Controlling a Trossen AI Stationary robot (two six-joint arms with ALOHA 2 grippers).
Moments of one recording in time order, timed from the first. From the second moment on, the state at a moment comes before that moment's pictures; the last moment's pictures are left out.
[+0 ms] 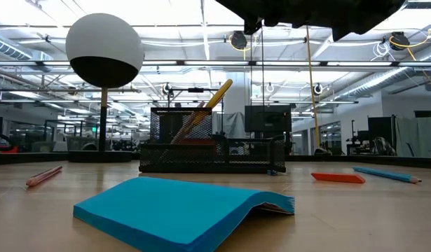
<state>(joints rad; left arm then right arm) -0.20 1.28 0.98 0.14 -0.10 0.27 0.09 1.49 0.74 0.77 -0.16 -0.20</state>
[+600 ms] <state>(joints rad) -0.20 1.39 0.98 0.41 -0.03 0.26 0.09 1.49 0.74 0.81 -0.16 -0.23</state>
